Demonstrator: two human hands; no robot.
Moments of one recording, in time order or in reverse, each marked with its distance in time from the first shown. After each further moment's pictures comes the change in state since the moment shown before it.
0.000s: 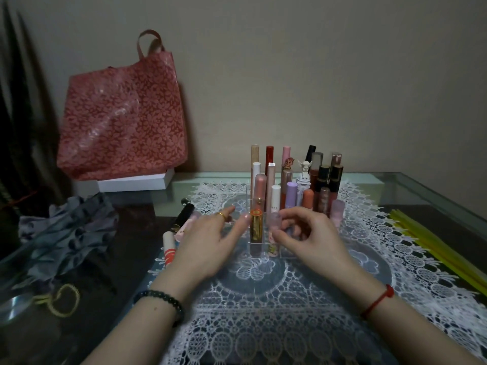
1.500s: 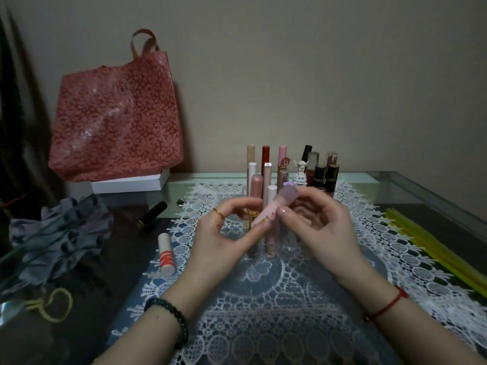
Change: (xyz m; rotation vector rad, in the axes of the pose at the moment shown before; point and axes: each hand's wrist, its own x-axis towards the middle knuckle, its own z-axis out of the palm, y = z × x) left_hand -0.005 0.023 0.007 -0.691 0.265 0.264; right_hand -0.005 -0.034 -0.015 0.513 0.058 -0.140
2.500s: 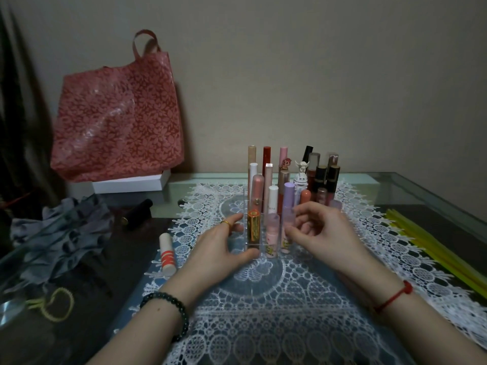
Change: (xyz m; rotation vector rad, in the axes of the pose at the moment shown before) left_hand -0.004 -0.028 -0.008 0.441 -0.326 -0.360; right_hand 0.007 0.030 -0.021 -0.516 -0.052 0.161
